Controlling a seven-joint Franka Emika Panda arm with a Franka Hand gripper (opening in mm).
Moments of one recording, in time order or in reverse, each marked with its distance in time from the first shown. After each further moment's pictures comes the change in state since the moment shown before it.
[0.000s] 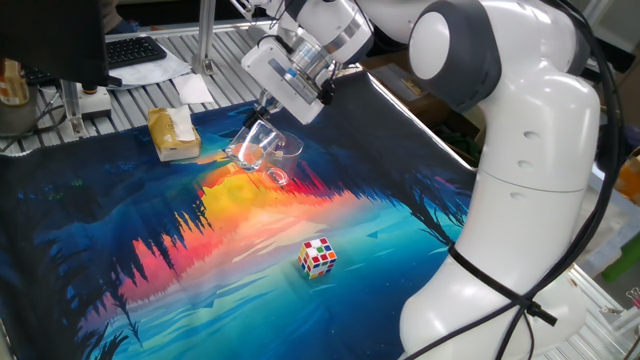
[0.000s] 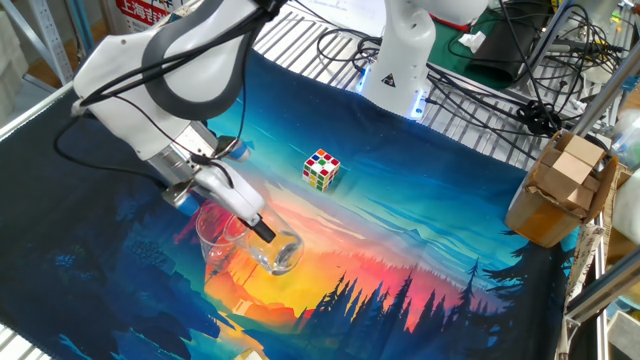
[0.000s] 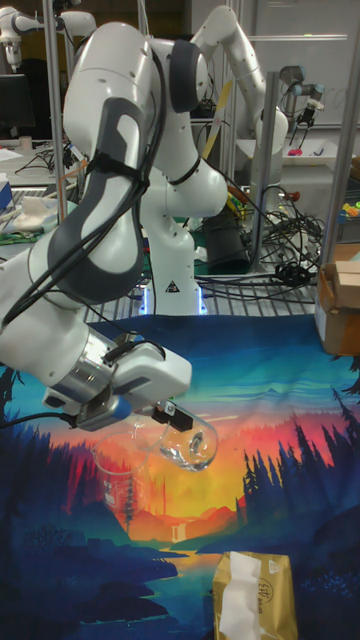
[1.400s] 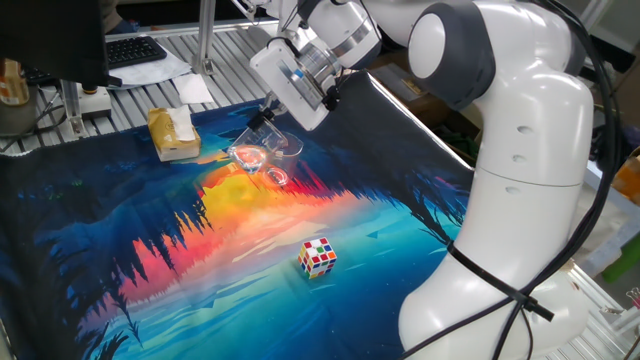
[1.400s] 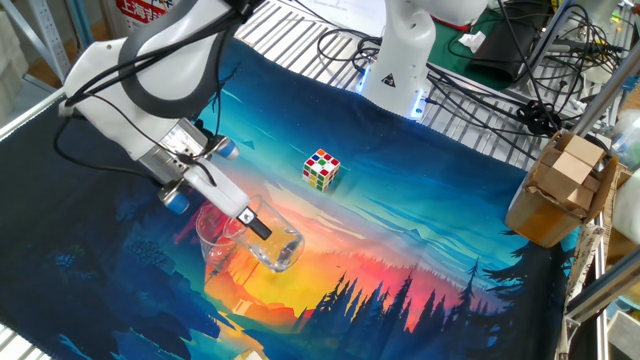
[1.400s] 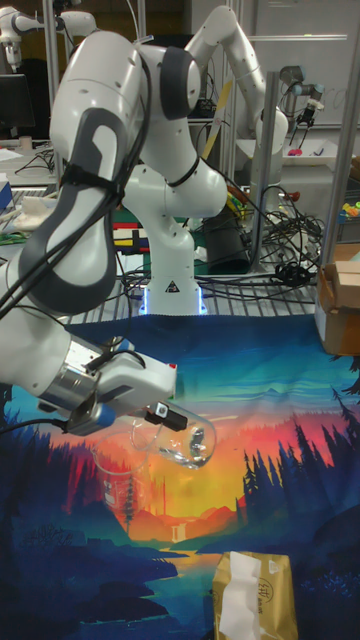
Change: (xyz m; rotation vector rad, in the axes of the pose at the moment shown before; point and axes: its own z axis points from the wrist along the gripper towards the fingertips) arm 0.000 -0.012 -0.003 -0.101 0.040 0.094
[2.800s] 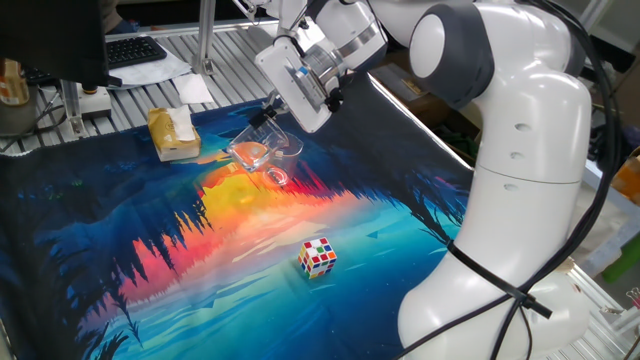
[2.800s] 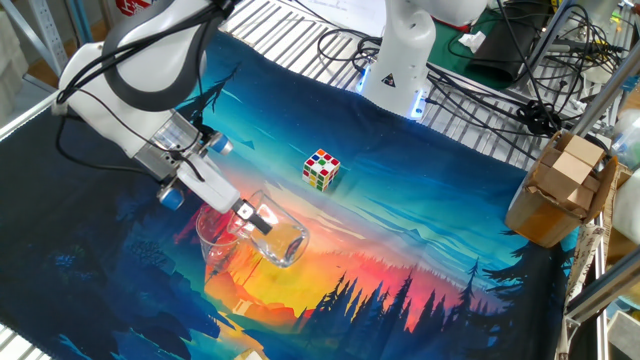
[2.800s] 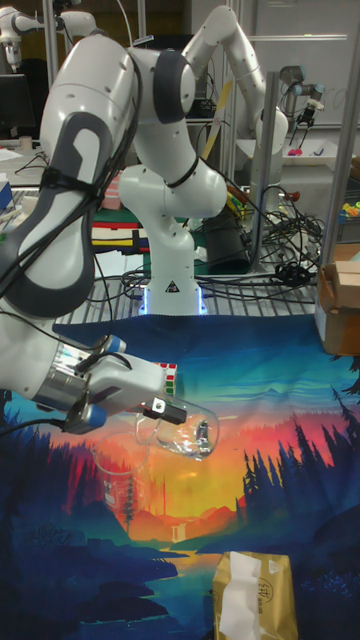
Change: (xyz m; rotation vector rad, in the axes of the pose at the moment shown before) arm 0.004 0.002 -0.006 -0.084 0.042 0.060
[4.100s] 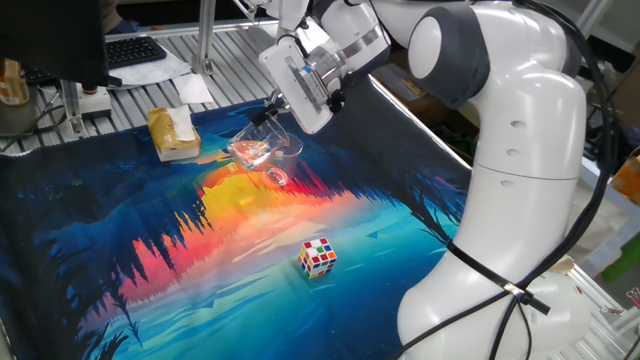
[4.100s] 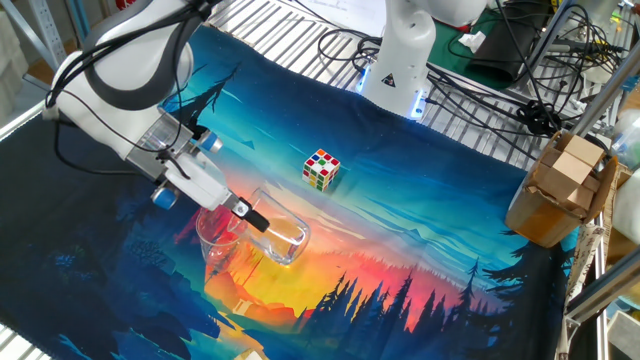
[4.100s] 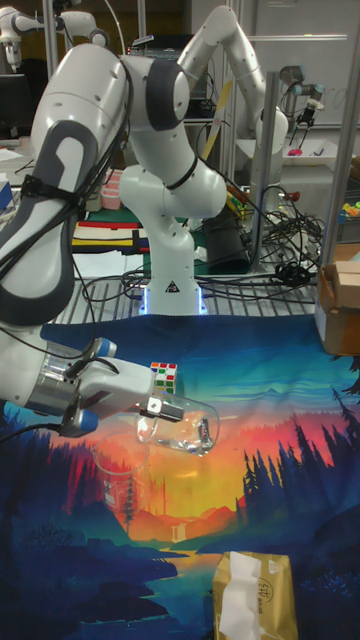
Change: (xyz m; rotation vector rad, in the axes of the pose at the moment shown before) arm -0.001 -0.002 -0.006 -0.061 0.047 0.029
